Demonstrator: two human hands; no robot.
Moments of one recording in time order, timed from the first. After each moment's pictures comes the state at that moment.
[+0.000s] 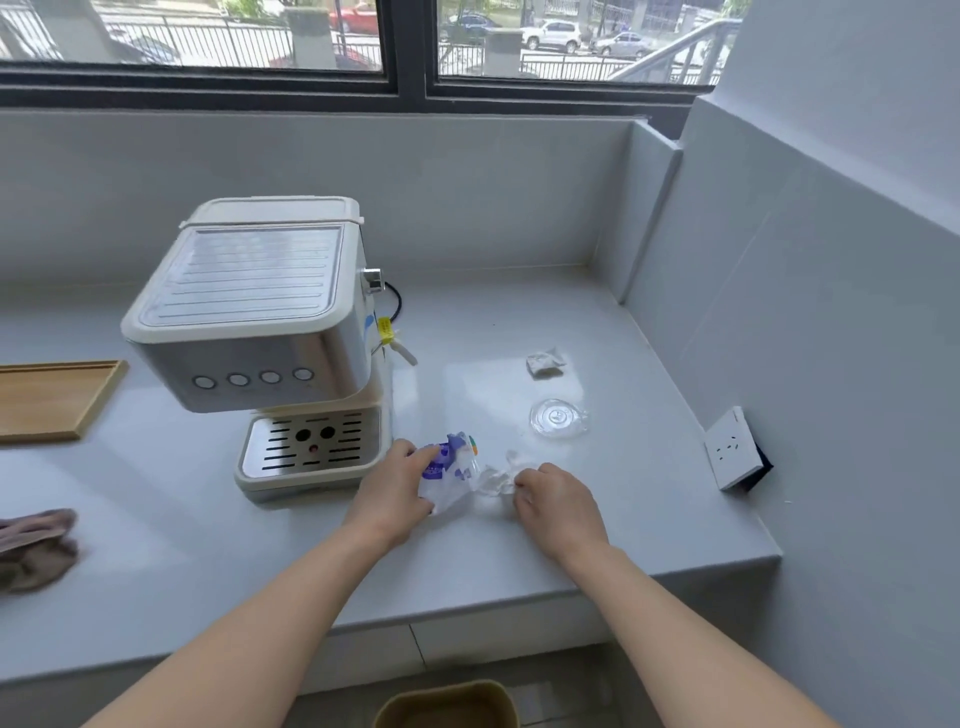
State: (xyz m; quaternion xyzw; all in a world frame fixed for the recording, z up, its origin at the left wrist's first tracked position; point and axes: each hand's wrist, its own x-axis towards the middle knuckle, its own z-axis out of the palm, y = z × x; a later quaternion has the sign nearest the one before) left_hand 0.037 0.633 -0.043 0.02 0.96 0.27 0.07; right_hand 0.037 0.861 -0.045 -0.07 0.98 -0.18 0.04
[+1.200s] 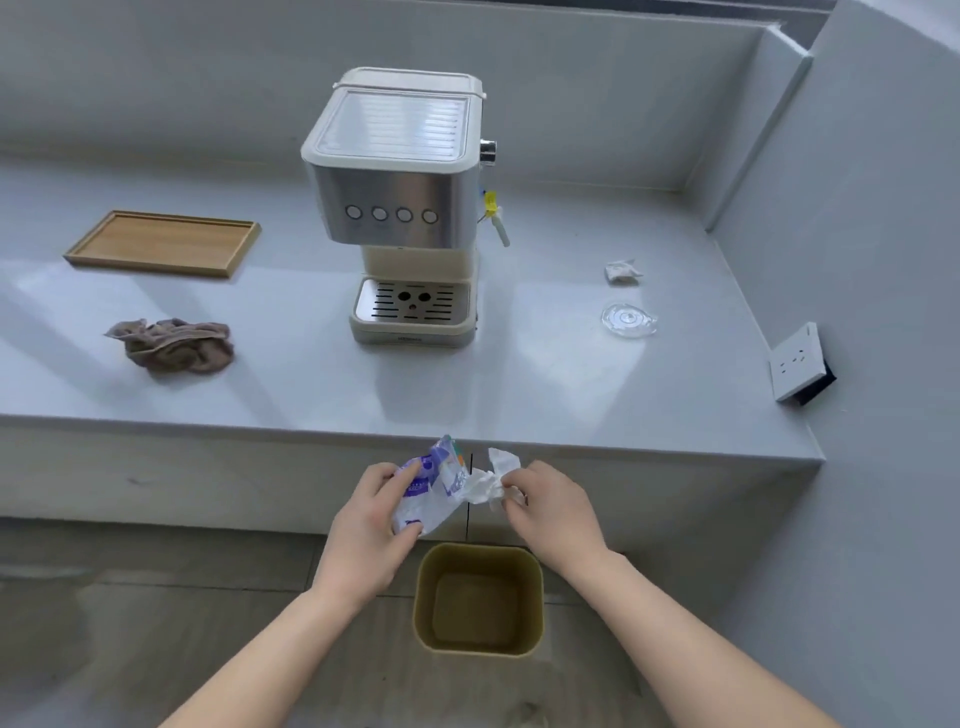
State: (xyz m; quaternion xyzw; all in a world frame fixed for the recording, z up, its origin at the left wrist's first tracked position) left_hand 0.303 0.589 -0.071 -0.07 0.92 0.38 -0.02; right_hand 0.211 0.812 -0.076 -0.18 0.95 -0.25 0.09
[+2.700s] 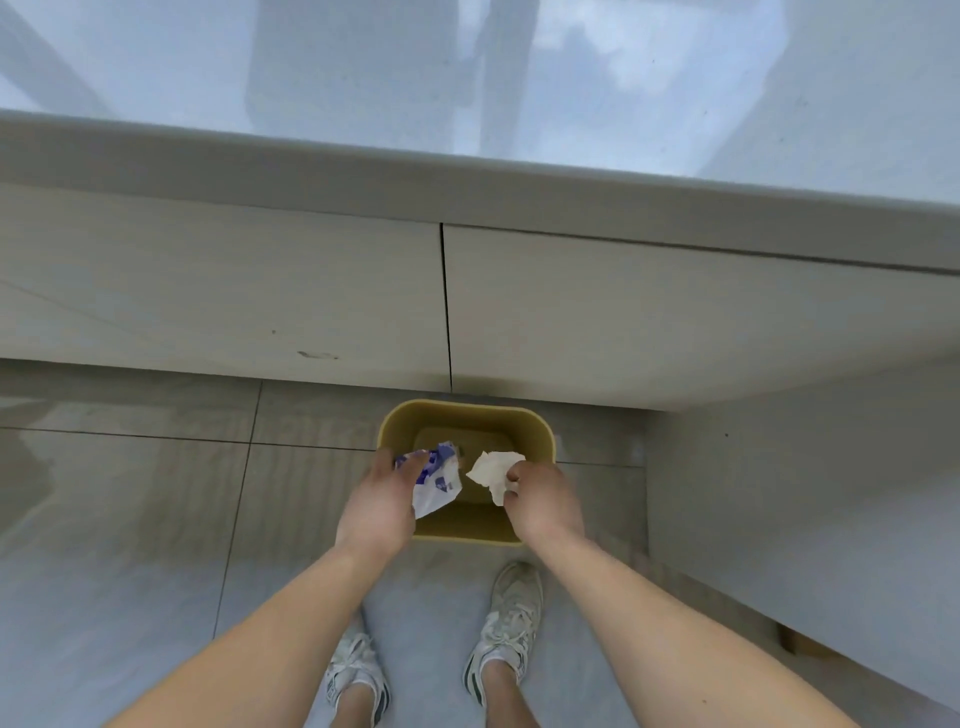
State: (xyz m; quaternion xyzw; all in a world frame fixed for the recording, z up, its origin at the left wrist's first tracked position) left_hand 0.313 0.648 -0.426 -0.16 0.92 0.21 0.29; right_hand 0.253 0.838 -0.426 0.01 0.93 -0.12 0.34
